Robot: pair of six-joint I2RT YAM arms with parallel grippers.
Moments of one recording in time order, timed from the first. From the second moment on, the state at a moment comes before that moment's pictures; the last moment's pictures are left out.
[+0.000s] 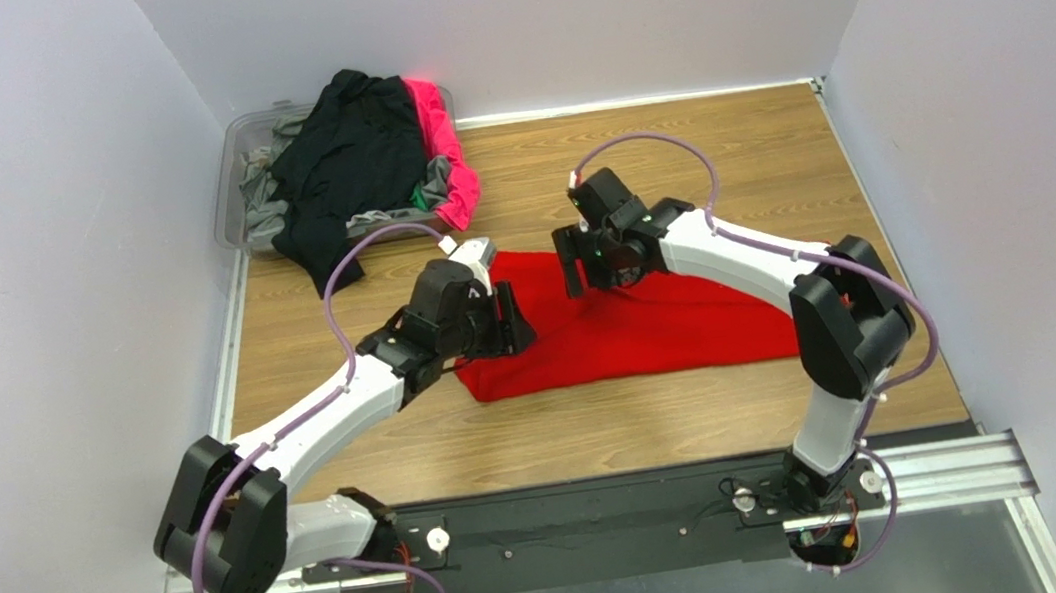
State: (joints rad) left arm -0.63 1.24 0.71 -0.13 0.16 -0.54; right arm 0.64 1.76 1.28 -0.52 0.06 0.37
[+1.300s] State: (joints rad) left arm -0.51 1.44 0.74 -0.03 0.15 -0.53; right arm 0.64 1.95 1.39 -0.49 -0.10 0.37
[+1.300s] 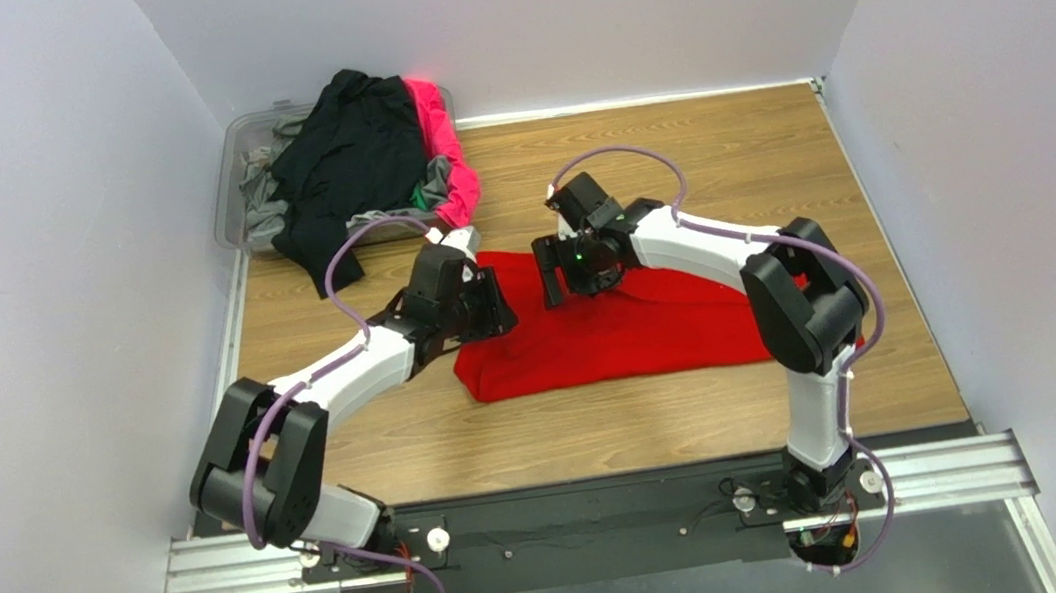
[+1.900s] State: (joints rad) left arm -0.51 1.41 0.68 -0.02 0.15 -0.53; right arm 0.64 1.91 1.29 -0.47 -0.18 0.37
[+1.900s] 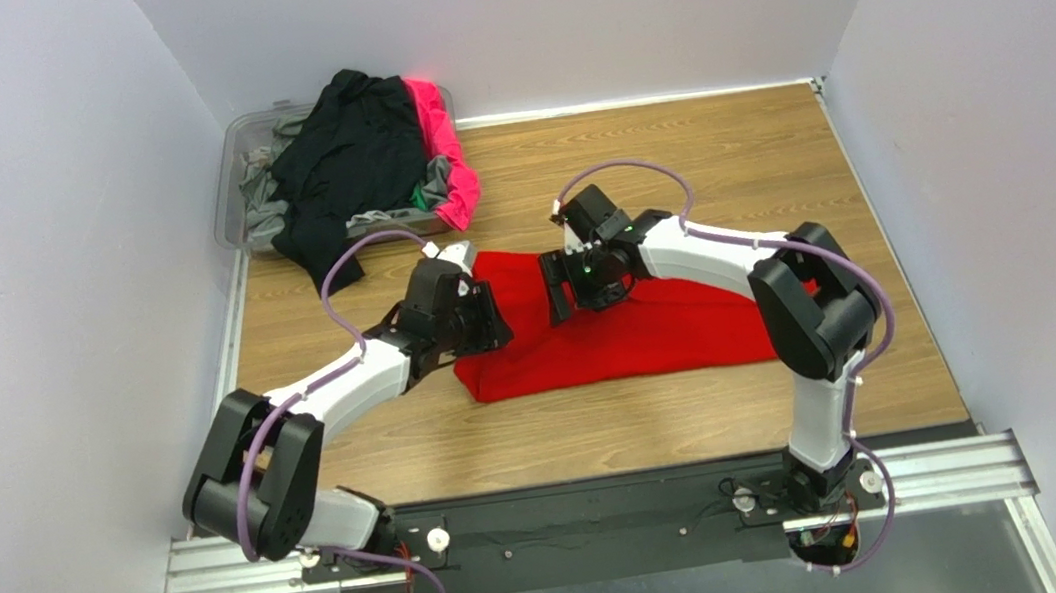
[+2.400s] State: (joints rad) left arm -0.51 1.40 0.67 0.00 0.15 -0.53; right arm 0.64 1.85 1.24 -0.46 -0.19 0.36
